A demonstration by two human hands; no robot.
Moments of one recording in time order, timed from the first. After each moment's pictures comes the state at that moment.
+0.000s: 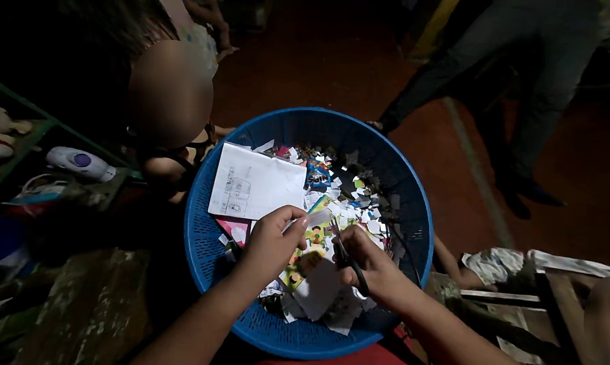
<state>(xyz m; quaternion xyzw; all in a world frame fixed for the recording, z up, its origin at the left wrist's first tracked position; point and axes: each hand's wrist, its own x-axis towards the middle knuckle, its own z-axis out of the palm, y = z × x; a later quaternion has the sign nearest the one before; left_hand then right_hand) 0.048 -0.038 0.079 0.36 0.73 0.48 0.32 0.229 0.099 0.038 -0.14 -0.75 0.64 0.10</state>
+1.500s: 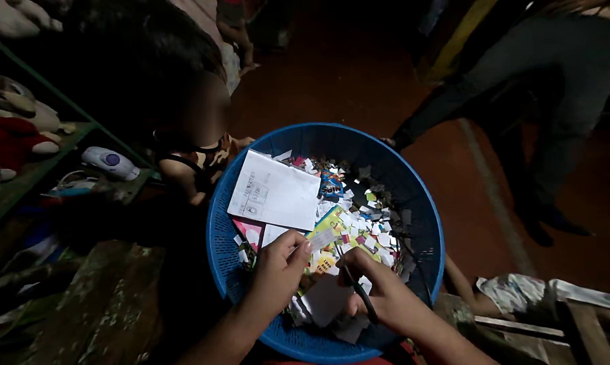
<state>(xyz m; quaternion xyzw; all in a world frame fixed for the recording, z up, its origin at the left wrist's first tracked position) 0.070 -0.071 0.063 0.36 0.73 0.53 0.22 0.234 0.092 0.041 -0.08 -0.83 0.54 0.08</state>
